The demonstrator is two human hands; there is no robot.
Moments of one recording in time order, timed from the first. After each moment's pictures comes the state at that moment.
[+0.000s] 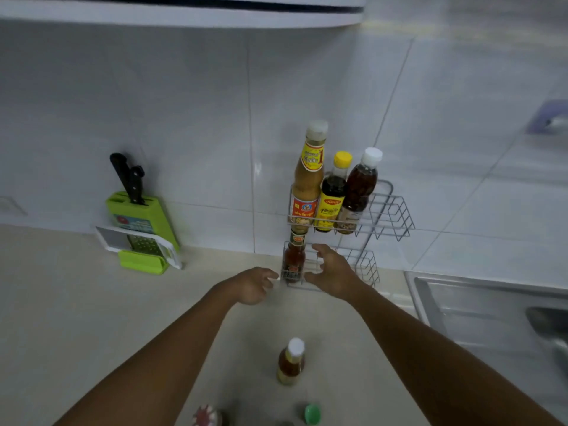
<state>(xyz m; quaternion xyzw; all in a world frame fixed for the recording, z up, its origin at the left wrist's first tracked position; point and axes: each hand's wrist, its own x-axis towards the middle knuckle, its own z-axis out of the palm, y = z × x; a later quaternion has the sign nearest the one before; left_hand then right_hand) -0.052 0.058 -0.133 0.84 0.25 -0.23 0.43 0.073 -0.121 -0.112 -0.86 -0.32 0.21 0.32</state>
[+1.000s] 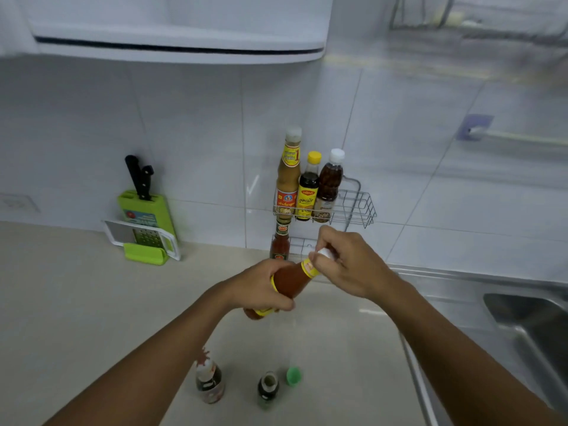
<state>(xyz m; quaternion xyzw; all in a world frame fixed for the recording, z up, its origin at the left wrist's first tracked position) -0.148 -0.061 -0.036 0.85 0.07 -0.05 0.53 -0.030 -0.237 0.018 -0.80 -0.50 0.02 0.33</state>
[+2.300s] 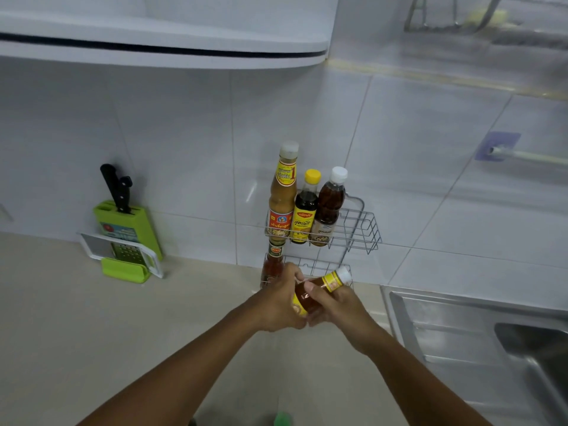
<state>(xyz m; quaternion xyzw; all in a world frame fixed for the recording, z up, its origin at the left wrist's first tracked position) -0.059 -0.062 -0.071 0.88 0.14 -0.07 0.45 0.027 -0.216 -0.067 -0.71 -0.23 0.35 0.56</state>
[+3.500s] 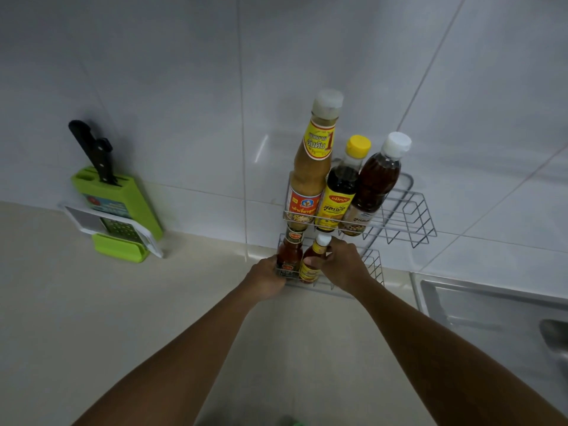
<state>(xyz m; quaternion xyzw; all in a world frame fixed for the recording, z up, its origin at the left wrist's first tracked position) -0.009 0.027 -0.166 0.78 0.33 -0.09 0.52 0.134 -0.109 -0.155 -0.89 -0.28 0.18 0.30</state>
